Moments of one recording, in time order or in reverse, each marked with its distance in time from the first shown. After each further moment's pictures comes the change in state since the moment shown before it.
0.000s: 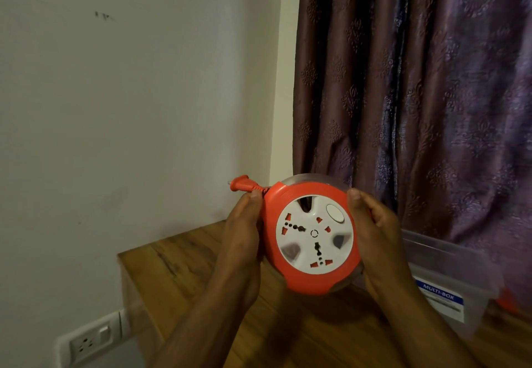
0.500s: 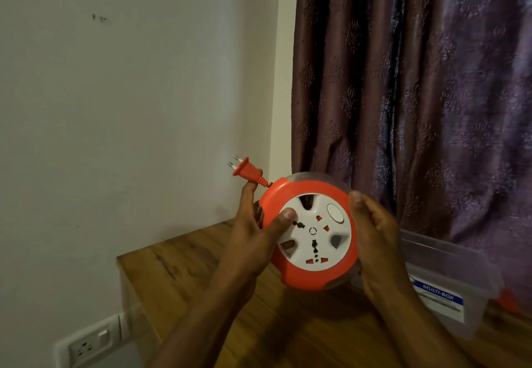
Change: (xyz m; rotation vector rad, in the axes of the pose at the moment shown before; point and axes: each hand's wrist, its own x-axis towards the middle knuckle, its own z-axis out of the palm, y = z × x) left_hand 0.005 -0.003 0.000 0.240 -0.161 0.160; right_hand -0.002 0.003 -0.001 0.038 0.027 0.028
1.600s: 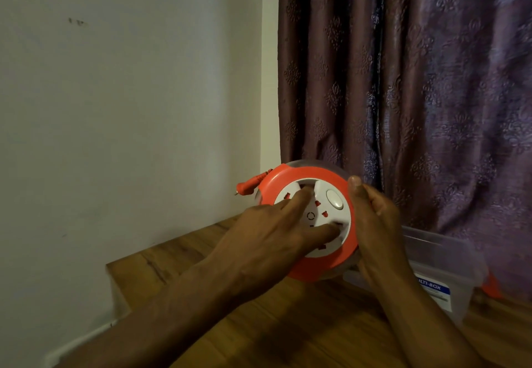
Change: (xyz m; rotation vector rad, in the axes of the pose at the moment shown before) left_hand -0.002 0.034 0.015 1.495 -0.403 0.869; right_hand 0.009 -0.013 -0.011 0.034 0.037 -0.042
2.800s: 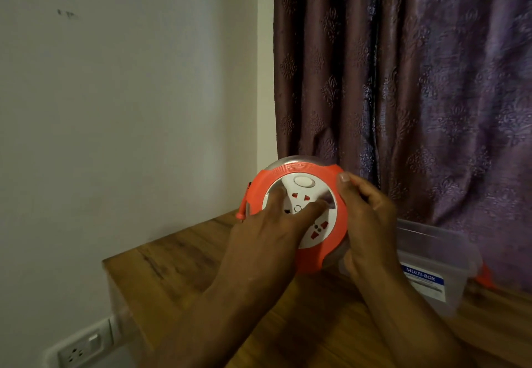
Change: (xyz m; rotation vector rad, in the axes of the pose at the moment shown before) left_hand -0.003 0.025 0.020 -0.168 -0.009 -0.422; right_hand -0.007 -0.001 0.011 0.126 0.120 0.037
